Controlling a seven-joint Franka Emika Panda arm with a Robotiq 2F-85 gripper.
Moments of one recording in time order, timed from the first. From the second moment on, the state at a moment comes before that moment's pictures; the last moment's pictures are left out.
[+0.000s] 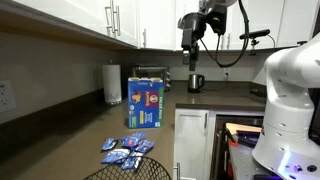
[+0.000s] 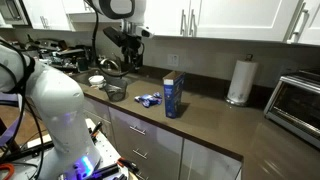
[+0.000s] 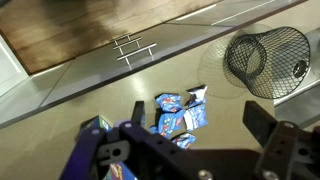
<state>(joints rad) 0.06 -0.82 -0.07 -2.67 0.23 1.88 0.04</state>
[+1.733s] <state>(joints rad) 0.10 -0.04 0.16 -2.39 -0.02 2.26 0.12</state>
